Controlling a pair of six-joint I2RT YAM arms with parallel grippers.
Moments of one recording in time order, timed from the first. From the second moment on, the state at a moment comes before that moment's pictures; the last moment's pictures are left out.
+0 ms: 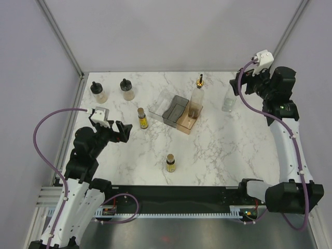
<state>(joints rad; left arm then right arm) -0.21 0.51 0.61 -0.29 0.16 -0.14 -0.06 1.20 1.27 -0.28 -0.42 -0.19</state>
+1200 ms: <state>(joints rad) -0.22 0.52 0.61 -0.29 0.16 -0.14 -0.14 1.65 1.39 -0.16 -0.48 -0.06</state>
